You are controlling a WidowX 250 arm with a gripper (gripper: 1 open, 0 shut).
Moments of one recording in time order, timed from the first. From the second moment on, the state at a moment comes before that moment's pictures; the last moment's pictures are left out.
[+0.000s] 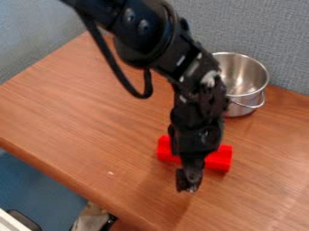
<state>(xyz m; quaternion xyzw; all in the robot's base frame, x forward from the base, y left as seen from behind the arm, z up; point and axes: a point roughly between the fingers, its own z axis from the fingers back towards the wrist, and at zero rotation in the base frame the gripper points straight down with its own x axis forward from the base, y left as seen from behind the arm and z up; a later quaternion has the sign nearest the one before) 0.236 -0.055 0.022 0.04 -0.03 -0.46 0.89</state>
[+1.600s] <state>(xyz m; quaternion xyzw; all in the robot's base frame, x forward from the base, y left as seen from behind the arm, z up) 0.248 -0.046 0.110 0.10 -0.07 -0.24 0.96</state>
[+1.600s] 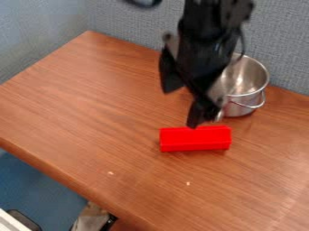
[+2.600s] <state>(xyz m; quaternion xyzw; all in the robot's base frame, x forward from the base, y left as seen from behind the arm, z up) 0.256 -0.031 0.122 0.09 -0.07 -0.21 0.97</state>
